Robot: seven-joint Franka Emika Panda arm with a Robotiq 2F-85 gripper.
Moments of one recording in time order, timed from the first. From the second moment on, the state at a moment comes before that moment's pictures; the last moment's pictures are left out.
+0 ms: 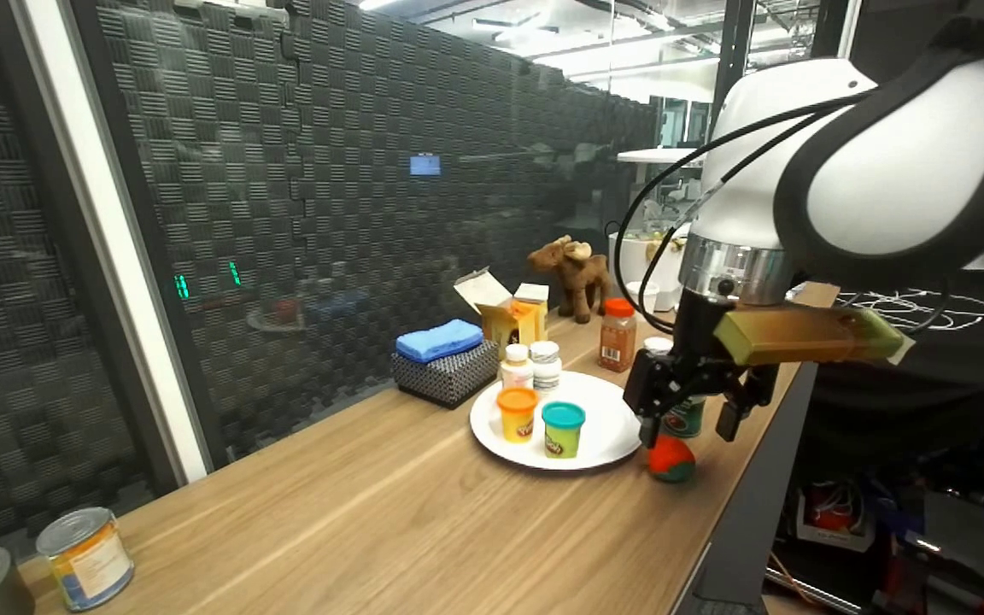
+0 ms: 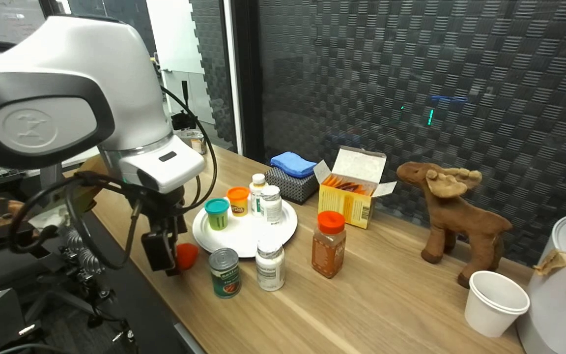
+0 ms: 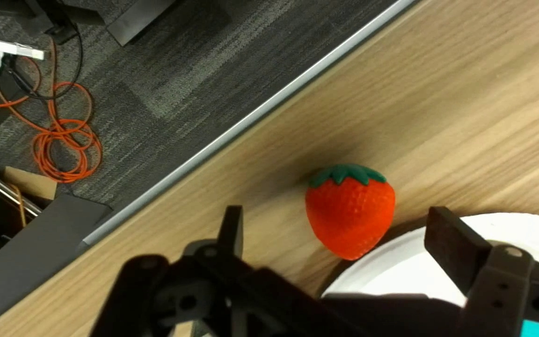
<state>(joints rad) 0.01 -0.07 0.03 -2.72 0.06 2.75 0.58</state>
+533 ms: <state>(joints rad) 0.01 0.03 0.03 -2.62 0.22 2.70 0.36</state>
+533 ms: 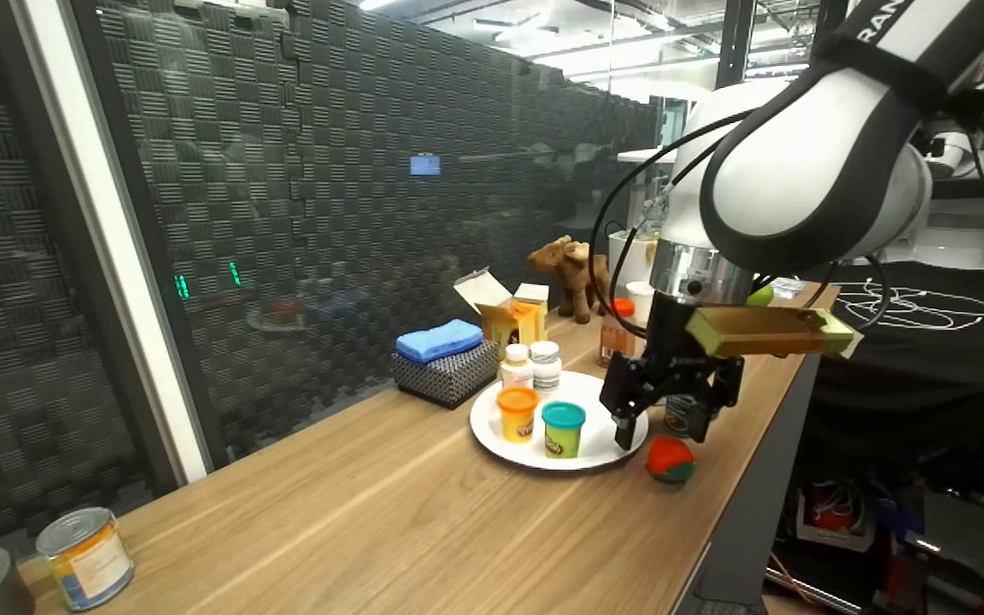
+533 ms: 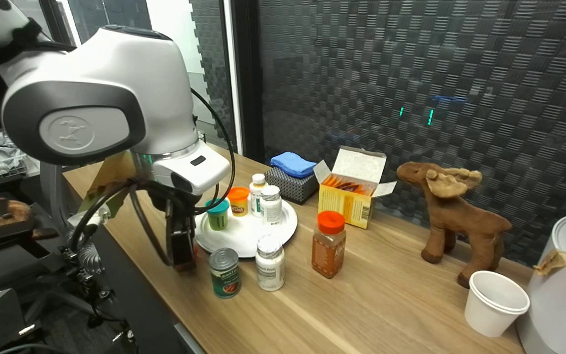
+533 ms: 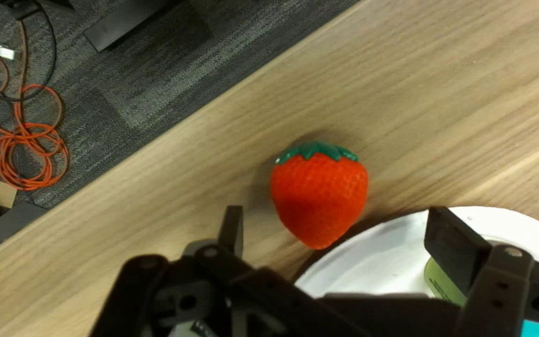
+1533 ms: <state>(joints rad) 0.01 0.04 0.03 -2.61 0.21 2.61 0.36</state>
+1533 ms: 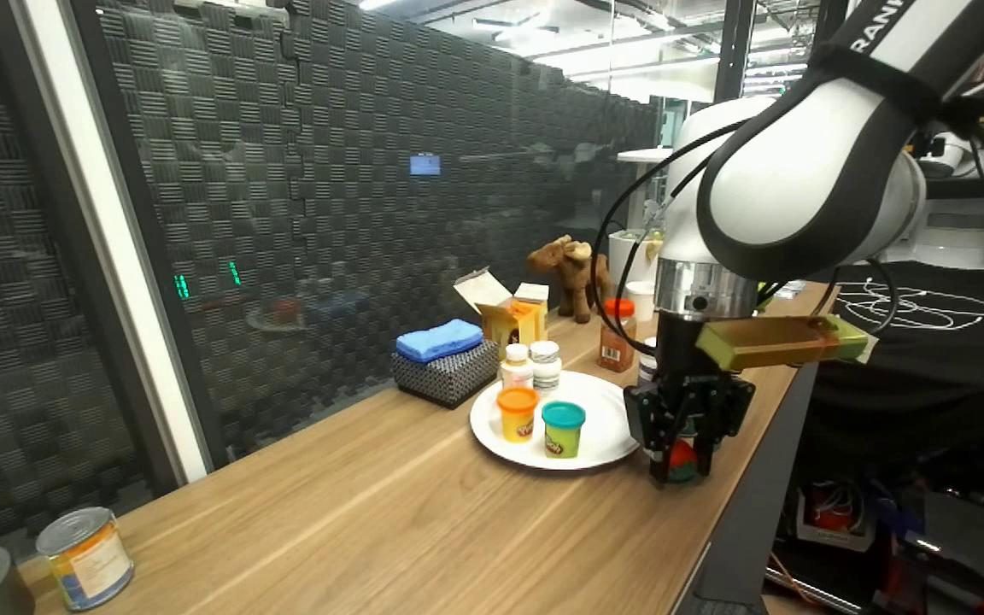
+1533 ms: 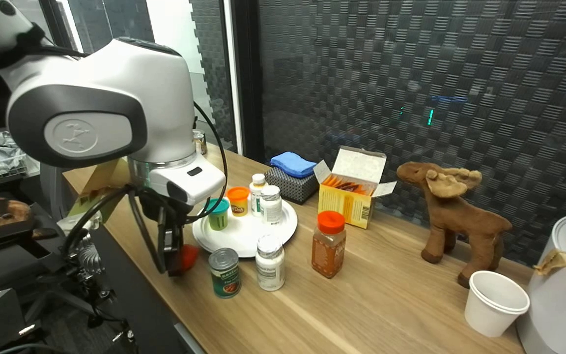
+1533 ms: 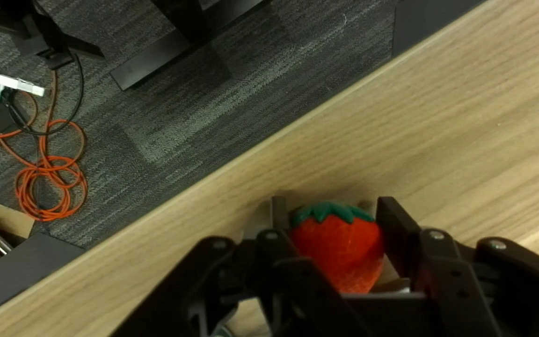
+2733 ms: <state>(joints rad) 0.03 0.03 0.04 -2.38 0.12 2.56 0.58</state>
